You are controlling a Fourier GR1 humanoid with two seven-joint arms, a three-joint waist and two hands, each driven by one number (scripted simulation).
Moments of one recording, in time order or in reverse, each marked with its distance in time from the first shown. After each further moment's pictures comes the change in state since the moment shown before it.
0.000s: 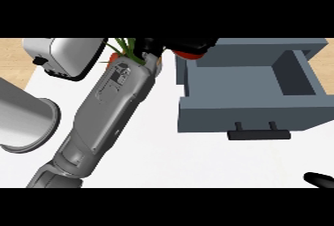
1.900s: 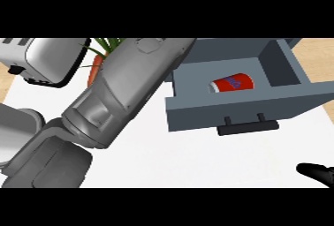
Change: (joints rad) left arm -0.523 -0.006 -0.177 0.610 0.267 0.278 -0.085; right arm -0.124 -0.079 0.050 0.010 0.053 0.020 0.028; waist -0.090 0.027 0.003
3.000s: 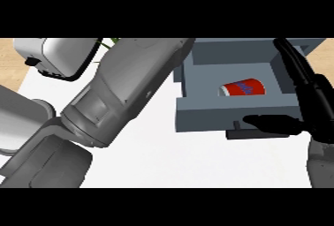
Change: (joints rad) left arm -0.023 0.000 0.020 0.035 0.109 0.011 -0.086; right arm -0.238 -0.126 0.314 0.394 0.649 -0.053 -0.225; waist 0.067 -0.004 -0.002
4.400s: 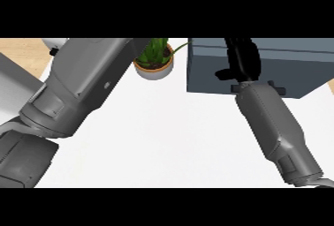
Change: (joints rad) left arm 0.138 0.152 0.010 -0.161 -0.067 -0.087 0.101; right arm -0.560 0.153 -0.025 1.155 0.449 -0.612 -0.159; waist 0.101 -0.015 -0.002
